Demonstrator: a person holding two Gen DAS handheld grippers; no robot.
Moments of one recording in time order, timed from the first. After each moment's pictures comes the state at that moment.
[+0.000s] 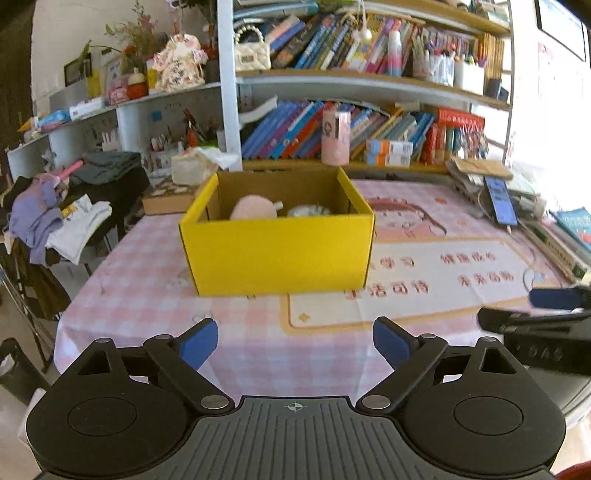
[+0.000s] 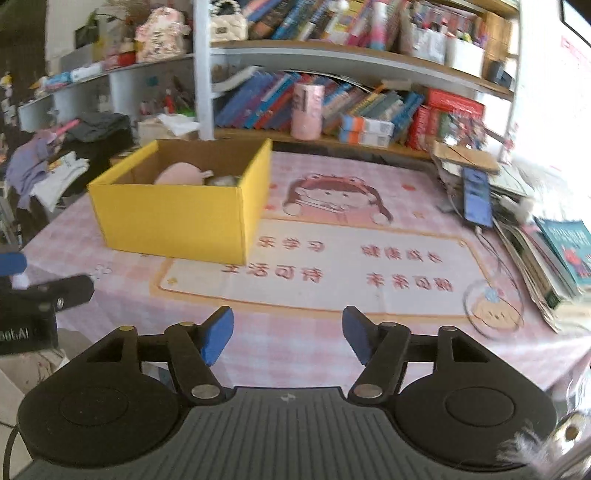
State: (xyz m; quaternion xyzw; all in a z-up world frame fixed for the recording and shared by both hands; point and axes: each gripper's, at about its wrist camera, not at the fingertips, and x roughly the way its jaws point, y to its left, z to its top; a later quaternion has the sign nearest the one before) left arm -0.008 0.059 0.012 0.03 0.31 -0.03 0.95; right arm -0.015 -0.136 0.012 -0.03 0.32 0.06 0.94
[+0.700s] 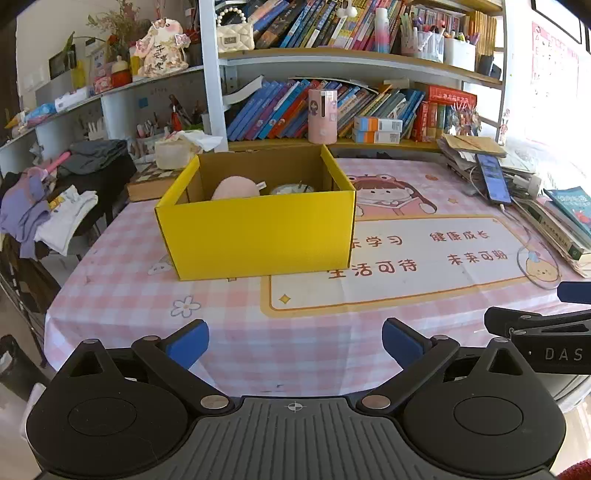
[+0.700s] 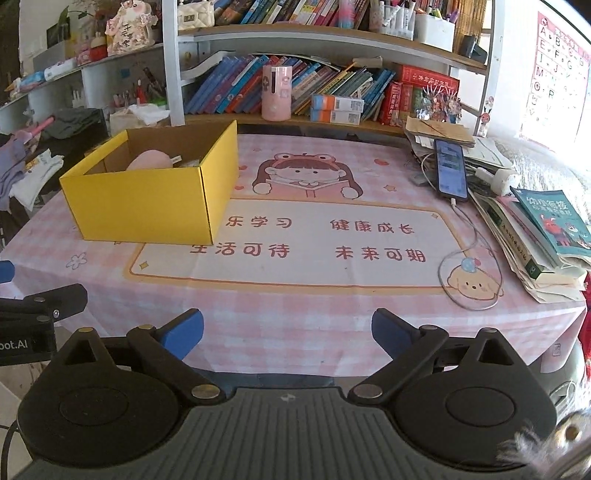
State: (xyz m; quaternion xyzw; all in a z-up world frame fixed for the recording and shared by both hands) left arm -0.004 0.042 0.005 0.03 0.33 -0.04 0.94; right arm -0.019 -0.158 0.006 -0.02 0.35 0.03 0.94
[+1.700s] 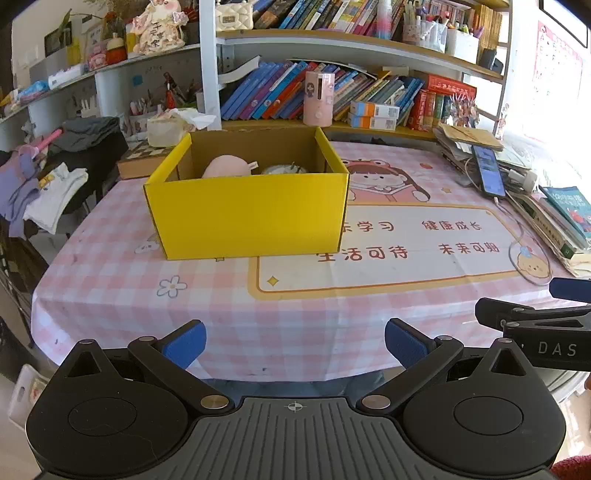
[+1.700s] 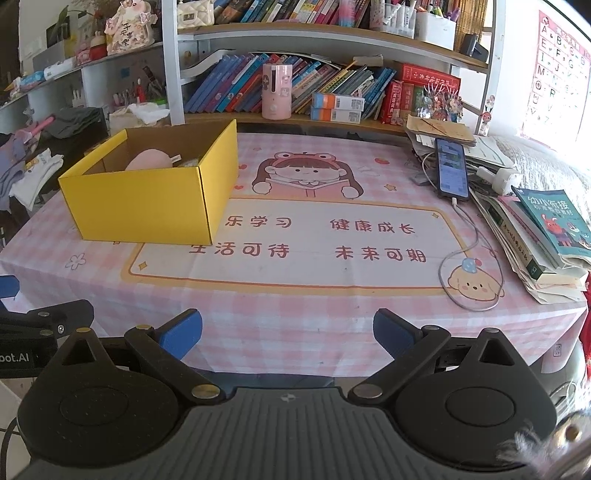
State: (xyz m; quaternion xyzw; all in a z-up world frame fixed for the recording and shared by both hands) left arm -0.001 0.042 0.000 0.01 0.36 -0.05 0.93; right arm -0.015 -0.158 0.006 -0.02 0.35 0.03 0.94
